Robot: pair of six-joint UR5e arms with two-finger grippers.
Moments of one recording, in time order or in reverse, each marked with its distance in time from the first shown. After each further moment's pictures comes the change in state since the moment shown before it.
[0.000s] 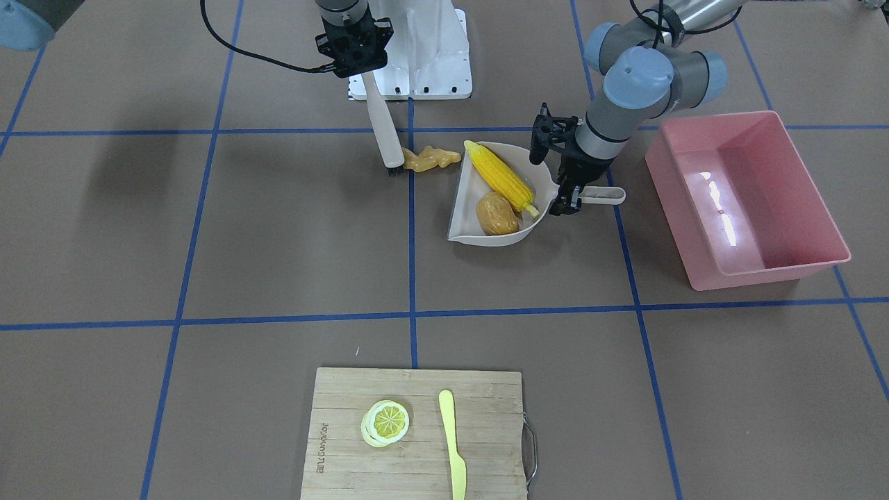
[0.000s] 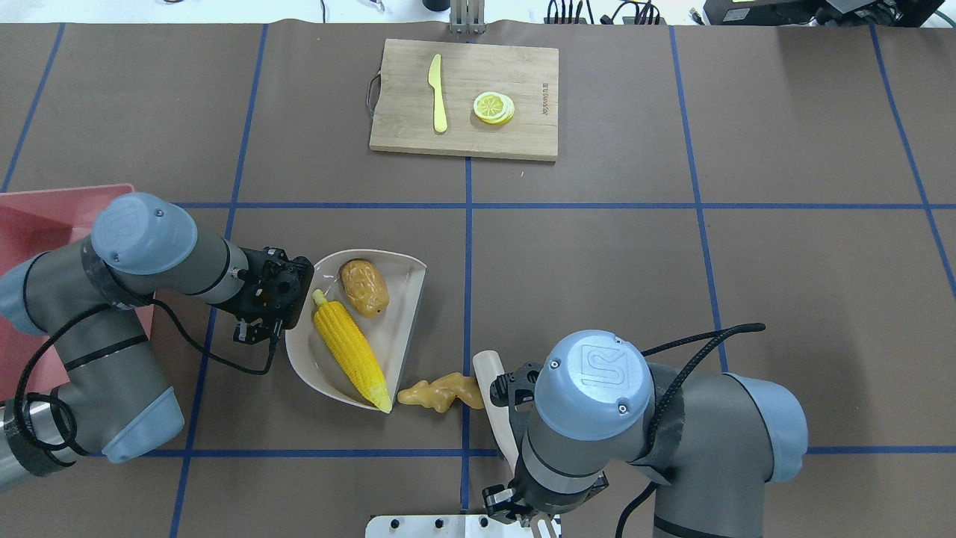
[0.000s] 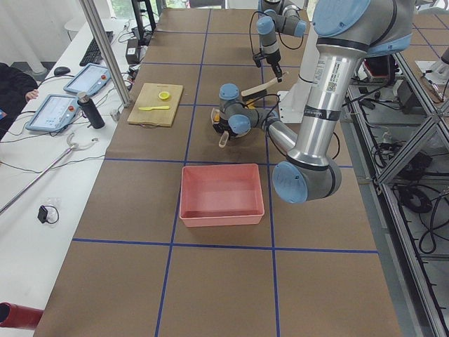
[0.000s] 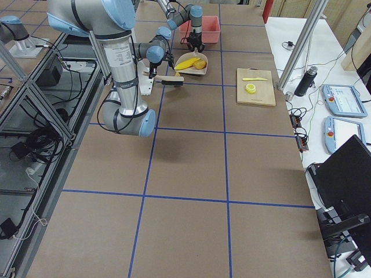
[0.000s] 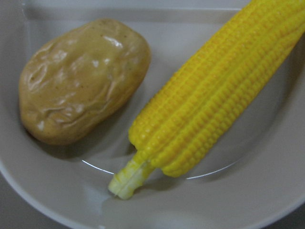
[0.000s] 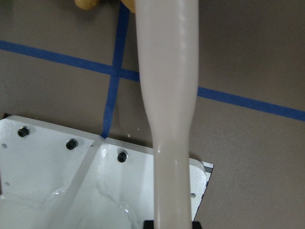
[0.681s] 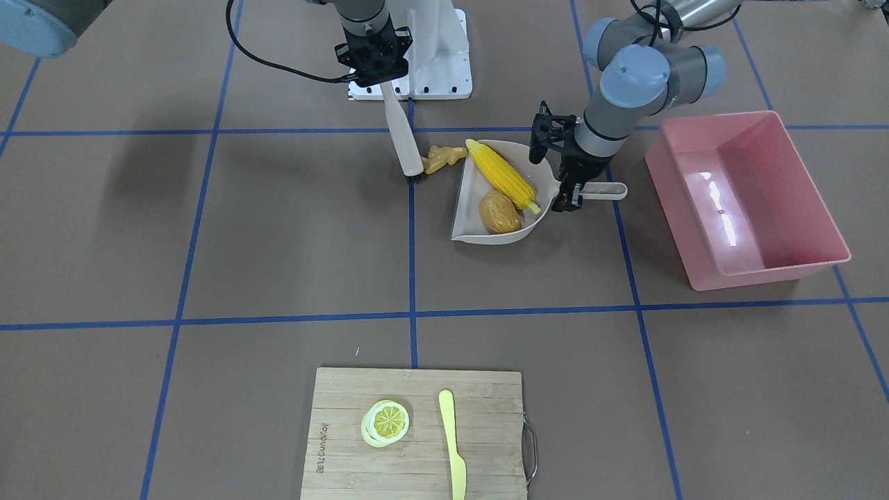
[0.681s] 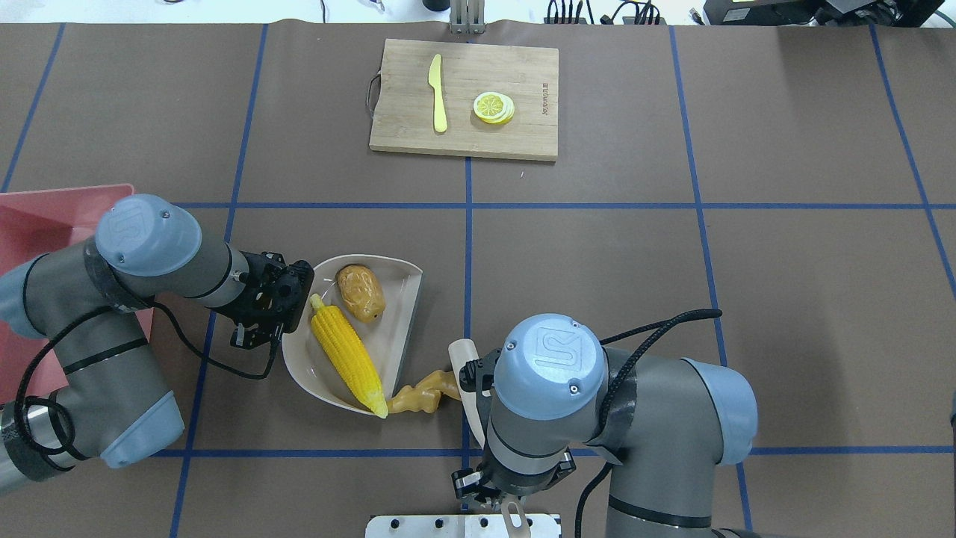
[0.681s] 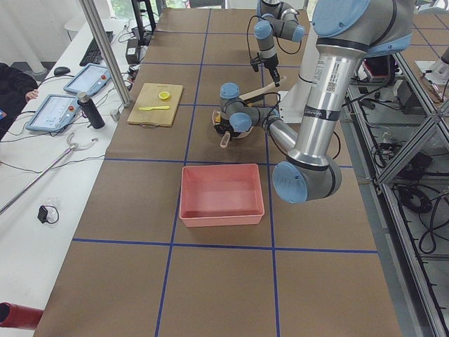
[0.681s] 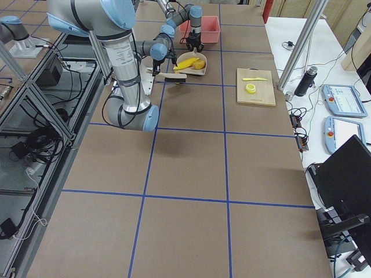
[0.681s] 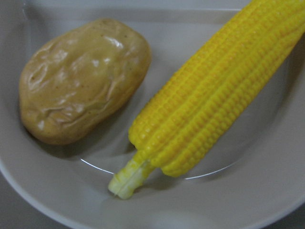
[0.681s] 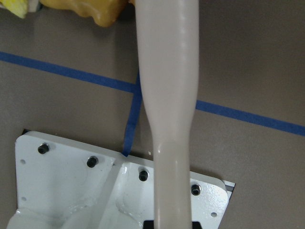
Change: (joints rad) left arm 0.009 0.000 -0.020 0.065 0.000 -0.001; right arm 0.023 0.081 -0.087 0.007 0.007 -0.020
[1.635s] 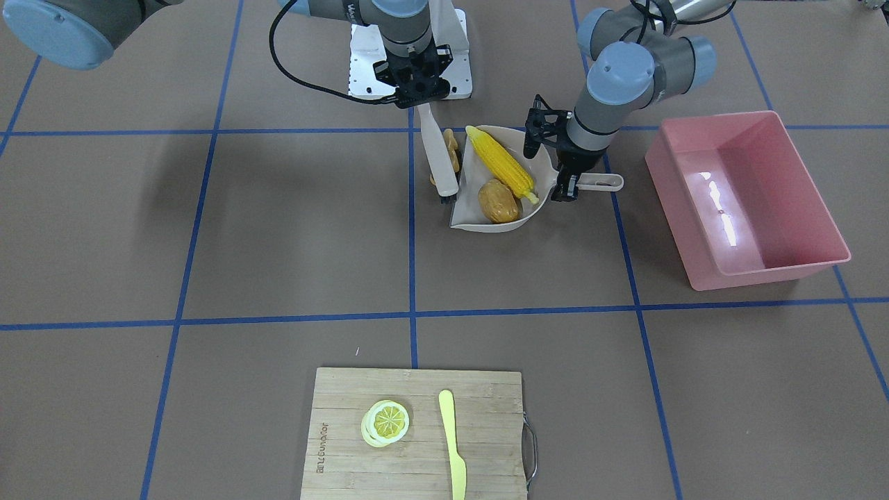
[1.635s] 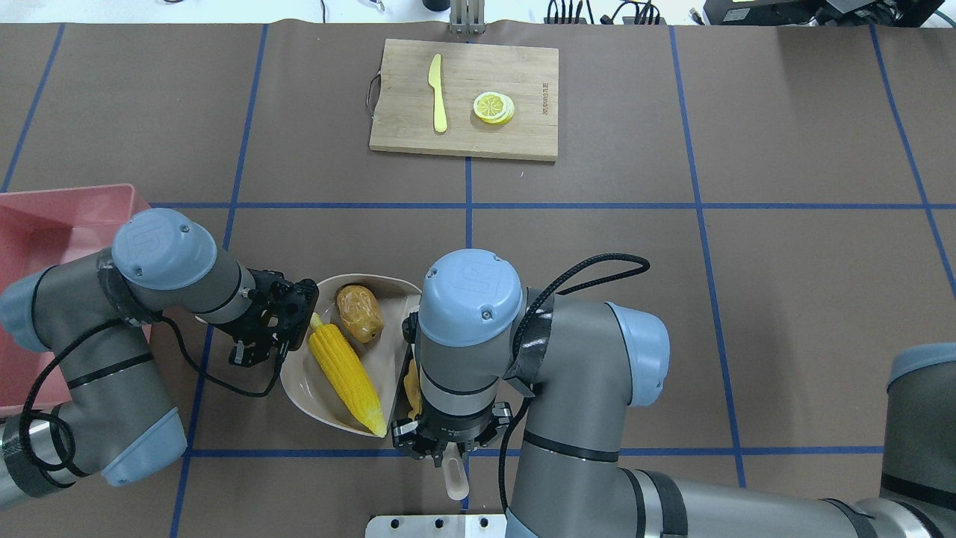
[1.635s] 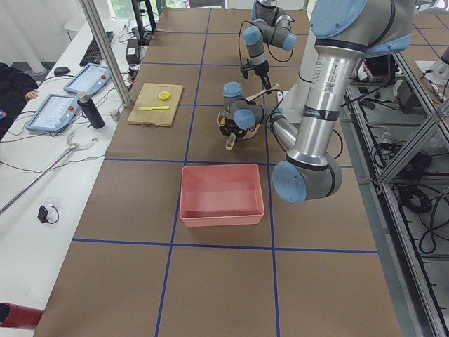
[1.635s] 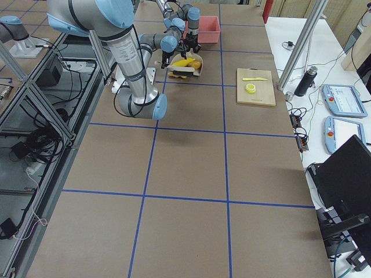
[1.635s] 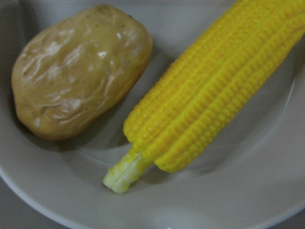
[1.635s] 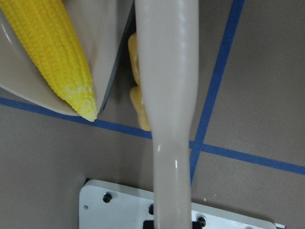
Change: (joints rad) left arm 0.032 0.000 -0.028 0.099 0.000 0.004; right arm 0.072 0.177 -0.177 0.001 0.069 -0.010
